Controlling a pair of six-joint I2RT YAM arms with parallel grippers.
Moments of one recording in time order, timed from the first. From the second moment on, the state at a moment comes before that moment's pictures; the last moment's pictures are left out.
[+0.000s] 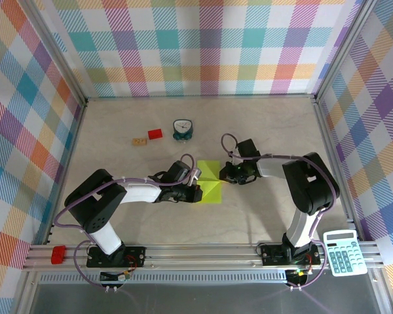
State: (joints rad) left arm -0.75 1.67 0.70 0.05 0.37 -0.56; right arm 0.41 1.79 0.87 -0.18 -0.56 0.55
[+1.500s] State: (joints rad) left arm -0.75 1.70 0.72 0.05 0.37 -0.61; right arm 0.54 1.73 0.85 -0.09 -0.62 0.64
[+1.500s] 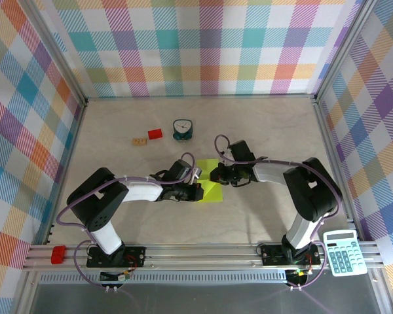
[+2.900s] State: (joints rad) left arm -0.76 1.67 0.79 0.03 0.46 -0.65; right arm 0.56 1.84 0.89 -0.12 -0.62 0.64
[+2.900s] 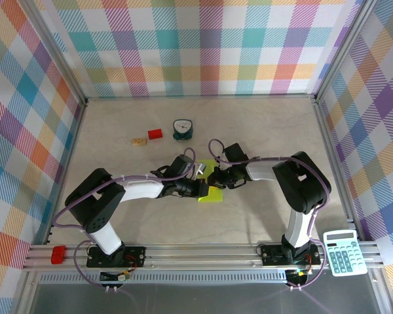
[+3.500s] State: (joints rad) left arm -0.76 1.71 0.75 0.05 0.46 -0.67; right arm 0.56 1.85 0.90 -0.14 -0.62 0.63
